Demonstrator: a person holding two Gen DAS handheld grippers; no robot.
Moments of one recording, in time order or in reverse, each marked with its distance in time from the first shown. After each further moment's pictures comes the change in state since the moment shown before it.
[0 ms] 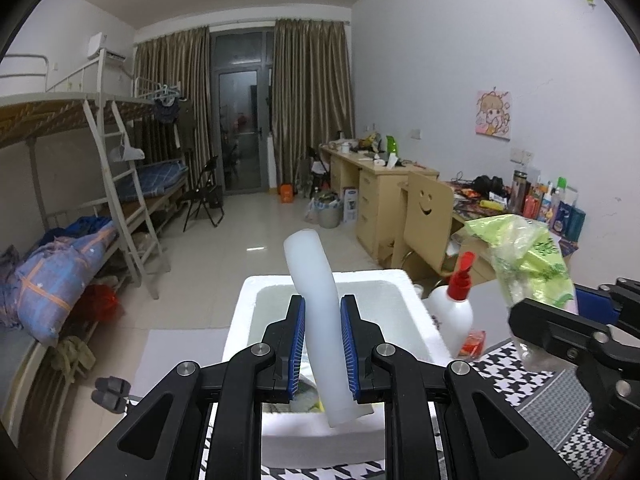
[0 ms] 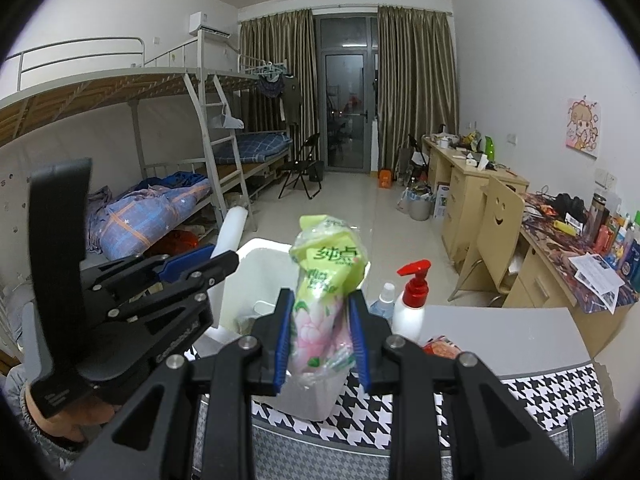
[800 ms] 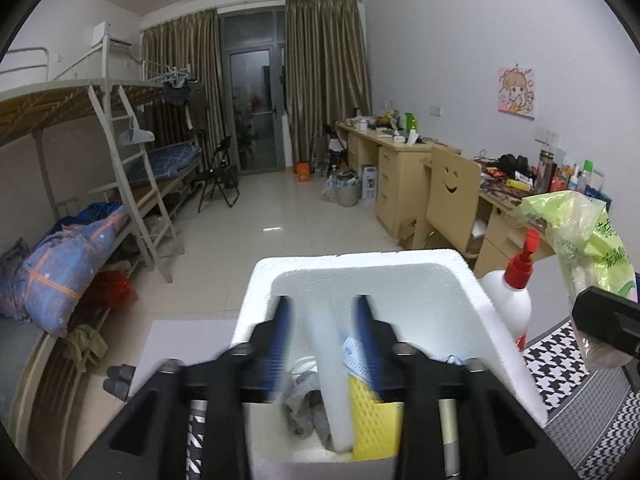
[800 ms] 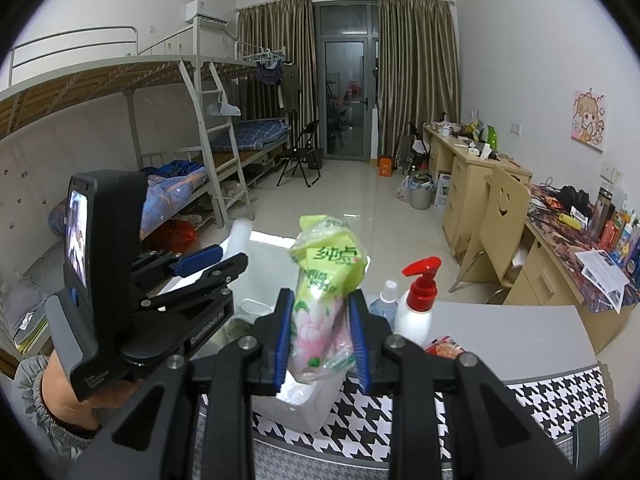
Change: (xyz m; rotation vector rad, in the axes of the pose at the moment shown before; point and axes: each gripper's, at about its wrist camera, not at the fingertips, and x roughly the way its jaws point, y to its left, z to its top) left arm 0.049 0.015 -0.008 -0.001 0.073 0.067; right arm 0.032 -0.003 0.007 0.004 0.047 -0.006
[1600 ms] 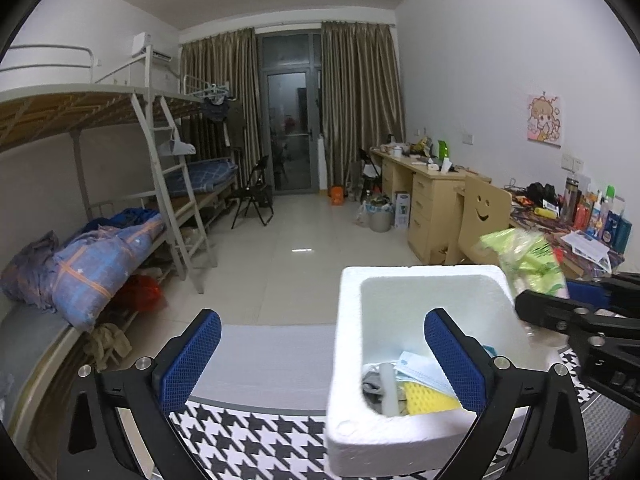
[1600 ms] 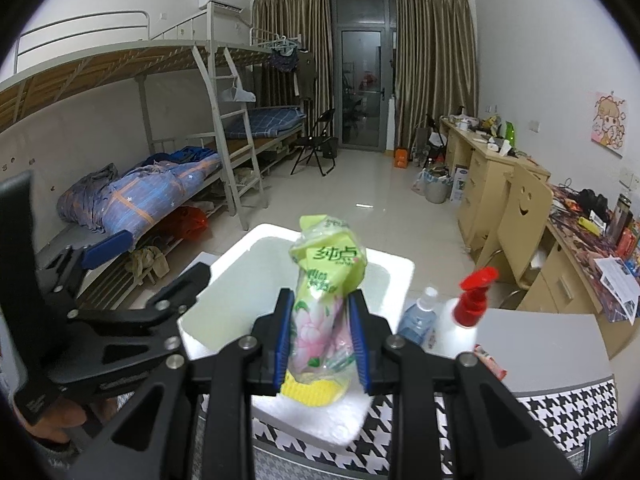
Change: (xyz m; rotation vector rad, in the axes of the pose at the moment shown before) left arm -0.042 0.043 -0.008 -0.052 -0.098 0.106; right arm 0.043 0.021 0.010 -0.030 0.053 0.049
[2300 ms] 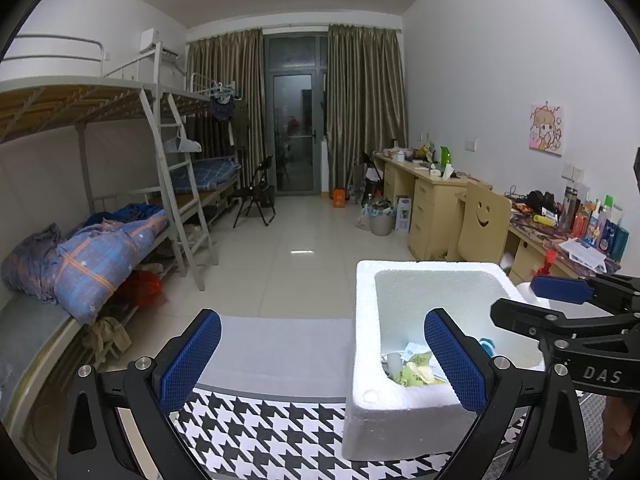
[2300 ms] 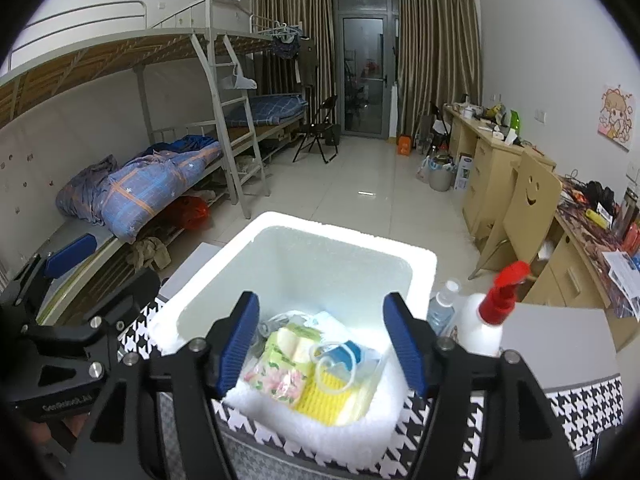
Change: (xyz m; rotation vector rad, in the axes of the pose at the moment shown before) left arm -0.019 0.012 -0.006 -0.030 -0.011 -0.006; right arm 0.006 -0.002 -0.002 0.010 0.037 0.013
